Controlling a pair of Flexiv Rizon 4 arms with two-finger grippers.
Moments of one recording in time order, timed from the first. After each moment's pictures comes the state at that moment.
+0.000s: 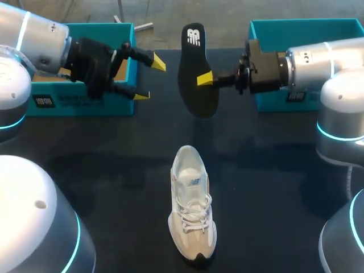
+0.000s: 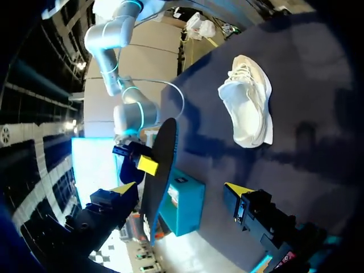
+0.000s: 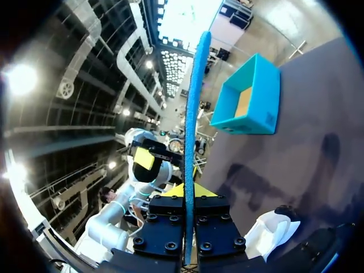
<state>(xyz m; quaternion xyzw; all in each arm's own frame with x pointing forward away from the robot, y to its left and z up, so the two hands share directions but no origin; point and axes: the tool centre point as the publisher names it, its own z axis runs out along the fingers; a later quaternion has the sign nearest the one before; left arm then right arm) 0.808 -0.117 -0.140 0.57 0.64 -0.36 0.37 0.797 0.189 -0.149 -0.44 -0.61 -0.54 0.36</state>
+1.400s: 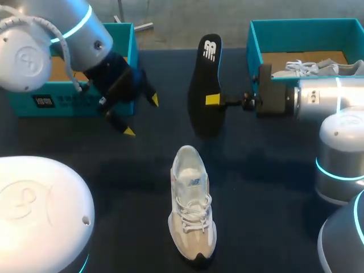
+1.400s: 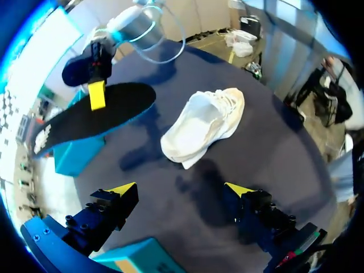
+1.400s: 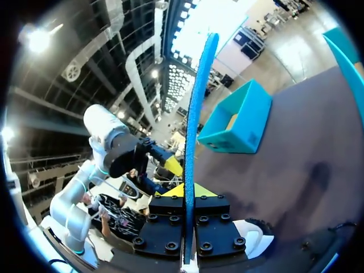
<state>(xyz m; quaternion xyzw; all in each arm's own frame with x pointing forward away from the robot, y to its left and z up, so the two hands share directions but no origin) 0.762 -0.074 -0.225 0.31 0.93 -0.19 0.05 0.782 0.170 -0.198 -0.42 -0.63 -0.61 0.23</state>
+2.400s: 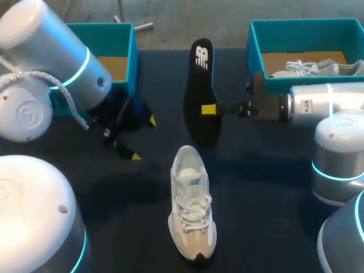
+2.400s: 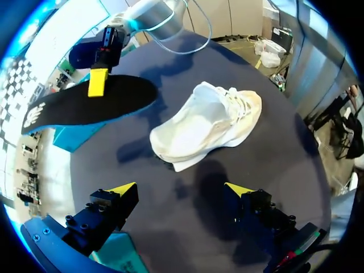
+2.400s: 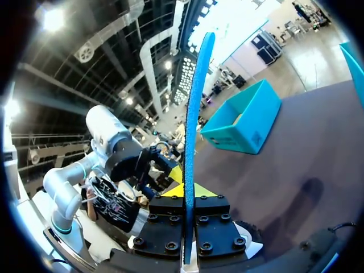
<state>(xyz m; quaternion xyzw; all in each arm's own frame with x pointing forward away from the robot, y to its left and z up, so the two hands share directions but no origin) 0.727 -0.075 -0.273 0.20 0.96 -0.20 0.07 0.778 0.179 -0.224 -0.37 -0.67 -0.61 0.21</state>
